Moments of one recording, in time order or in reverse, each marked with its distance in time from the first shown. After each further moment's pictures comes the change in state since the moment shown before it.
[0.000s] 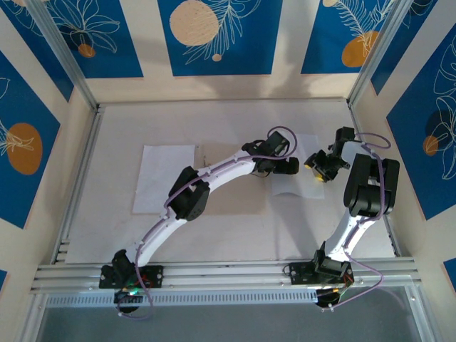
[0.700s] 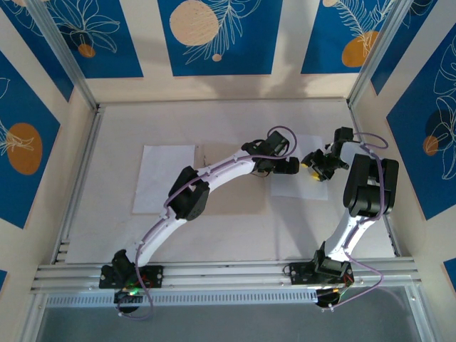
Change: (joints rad) left arm 0.003 -0.001 0.000 0.000 0.008 0.000; right arm 0.016 -0.010 -0.011 0.013 -0.044 0.002
